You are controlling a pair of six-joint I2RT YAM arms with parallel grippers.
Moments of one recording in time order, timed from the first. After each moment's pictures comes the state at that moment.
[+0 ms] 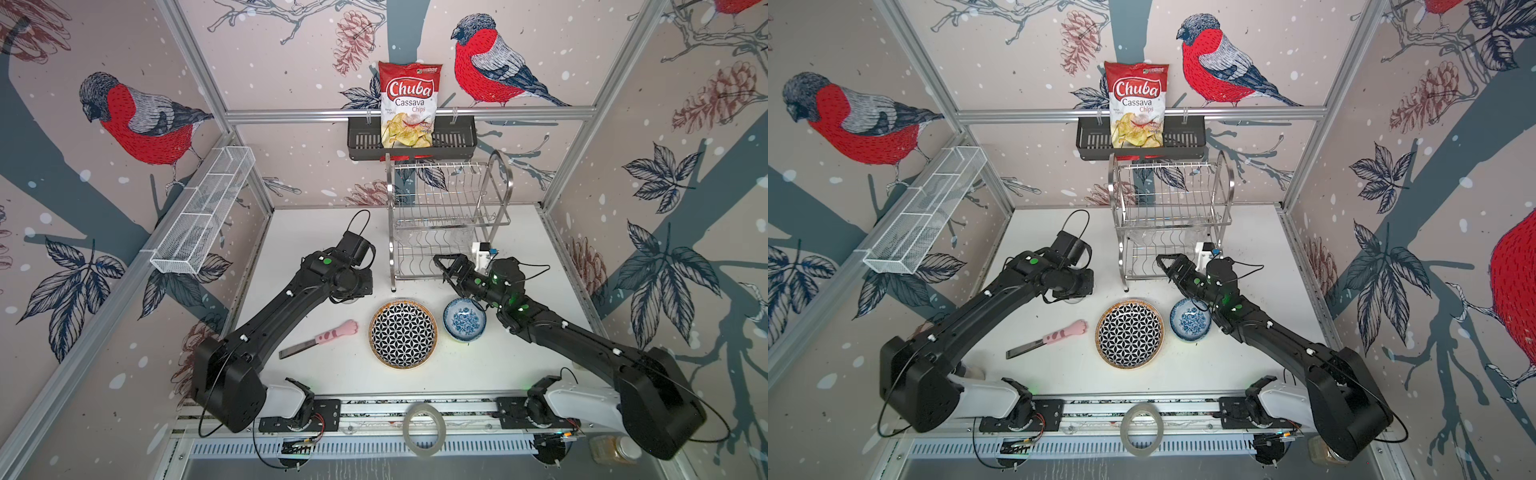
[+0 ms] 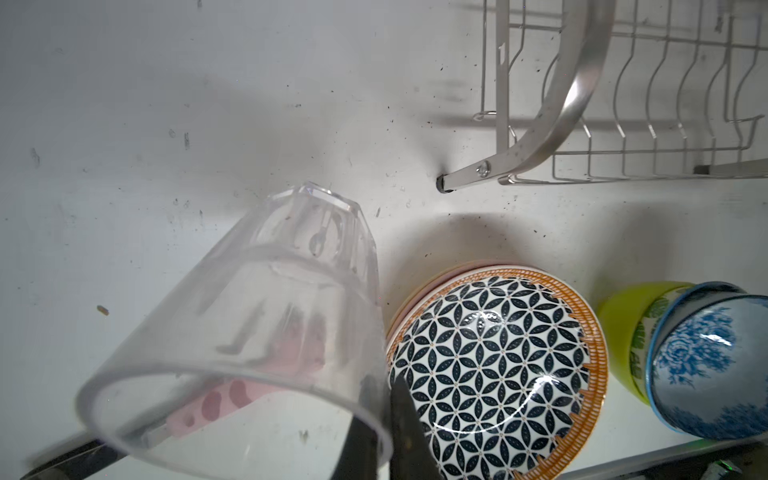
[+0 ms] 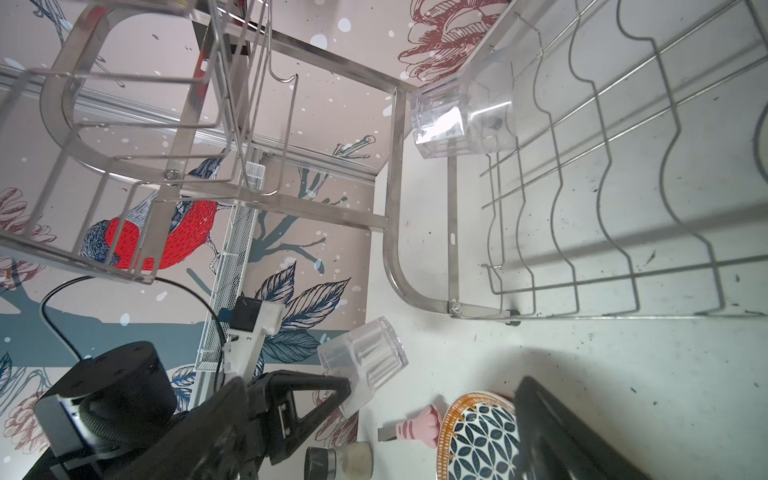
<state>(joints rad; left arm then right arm) -0.52 1.41 1.22 -0.99 0.01 -0.52 0.57 1.20 0.58 0.40 -0.32 1.14</state>
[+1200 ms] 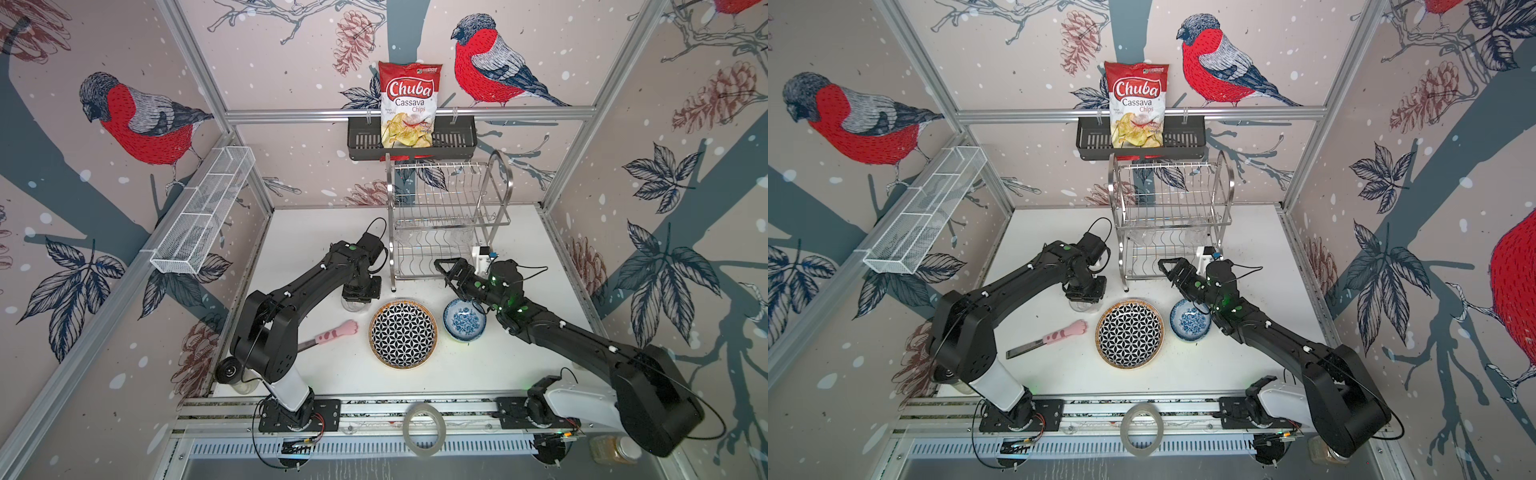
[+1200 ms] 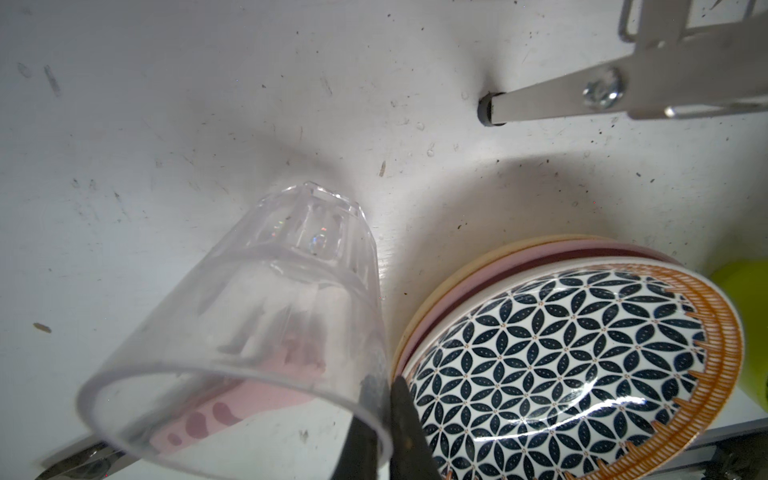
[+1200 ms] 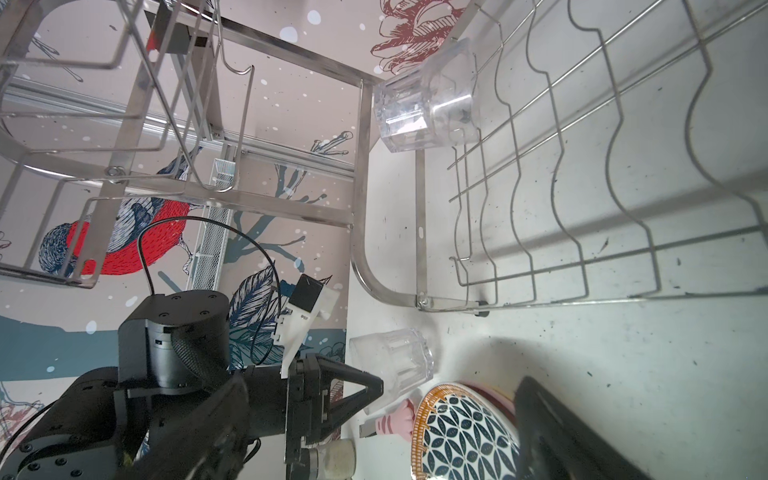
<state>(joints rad) -0.51 1.67 1.29 -1.06 0.08 -0.41 0.55 1.22 0.55 0.39 -0.32 1.13</state>
